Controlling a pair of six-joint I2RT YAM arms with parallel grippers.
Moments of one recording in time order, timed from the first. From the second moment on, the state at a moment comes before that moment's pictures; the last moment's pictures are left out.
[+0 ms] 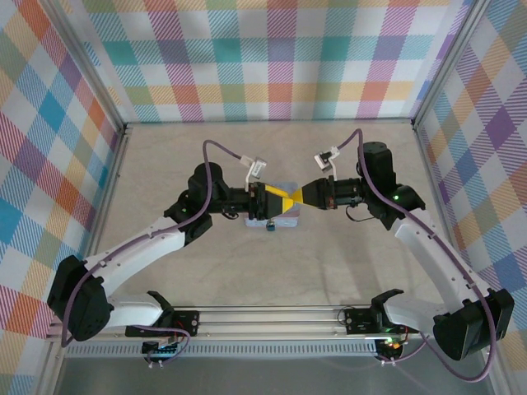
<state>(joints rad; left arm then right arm) -0.69 1.27 0.93 0.26 0.80 -0.71 0.40 1.13 1.09 -0.46 -1.09 0.66</state>
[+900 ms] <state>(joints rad) -0.69 0.88 0.71 -0.15 0.37 -0.67 0.59 1.19 0.90 -0.68 -0.50 0.60</state>
